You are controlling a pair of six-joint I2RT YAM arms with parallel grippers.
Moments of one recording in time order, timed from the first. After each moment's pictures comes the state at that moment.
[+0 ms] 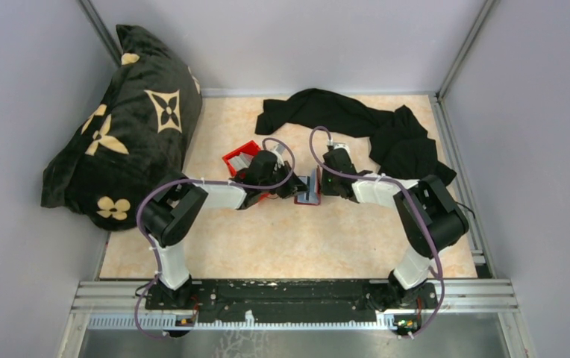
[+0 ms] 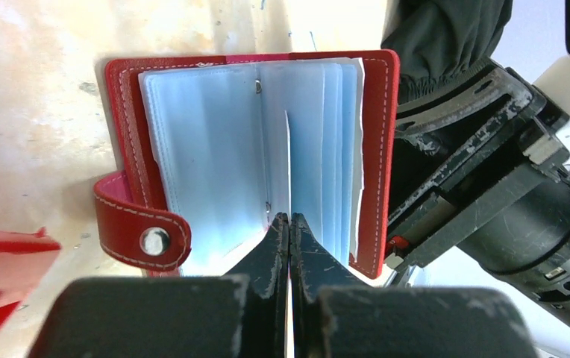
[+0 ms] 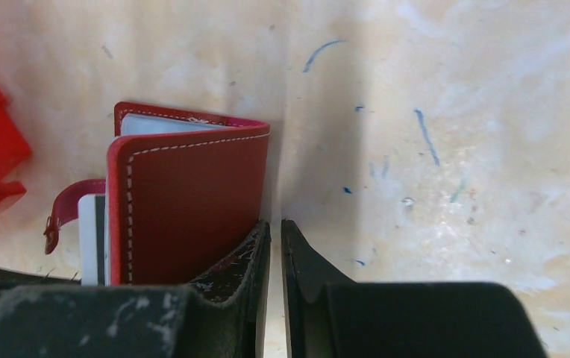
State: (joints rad) left arm -0.69 1.88 0.91 0.45 0.31 -1.00; right arm 0.53 1.68 0.86 -0.04 0.09 0.49
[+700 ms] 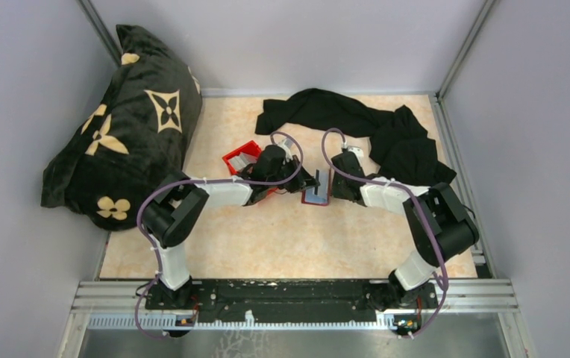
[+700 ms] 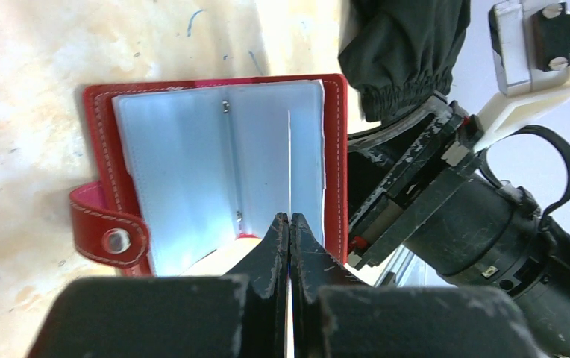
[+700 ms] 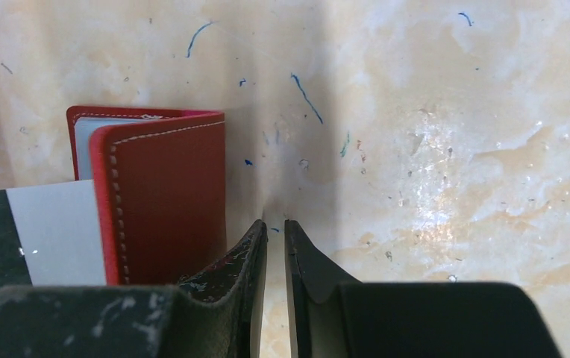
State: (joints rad) left arm -0.74 1.88 1.01 0.40 0.27 -0.99; right arm 0.49 1.59 0.78 -0.10 0.21 0.56
